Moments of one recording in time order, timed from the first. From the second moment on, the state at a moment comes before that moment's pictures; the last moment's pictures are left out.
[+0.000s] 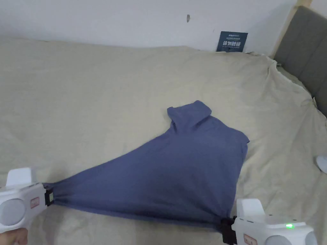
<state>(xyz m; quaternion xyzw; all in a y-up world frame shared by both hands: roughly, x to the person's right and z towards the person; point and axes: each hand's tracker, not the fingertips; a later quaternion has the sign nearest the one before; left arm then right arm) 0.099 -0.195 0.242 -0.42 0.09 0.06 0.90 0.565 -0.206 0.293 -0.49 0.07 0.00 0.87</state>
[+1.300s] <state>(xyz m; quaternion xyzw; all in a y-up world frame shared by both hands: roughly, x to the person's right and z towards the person) 0.211 -0.086 0.312 -0.13 0.04 0.01 0.99 0.561 -0.061 0.345 -0.10 -0.01 0.00 0.99</state>
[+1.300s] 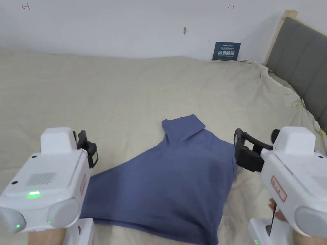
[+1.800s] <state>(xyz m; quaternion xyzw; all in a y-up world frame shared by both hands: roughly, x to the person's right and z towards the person) 0.220 -0.093 0.319 -0.16 0.00 0.04 0.99 0.558 -0.076 0.352 -0.13 0.00 -0.02 0.99</state>
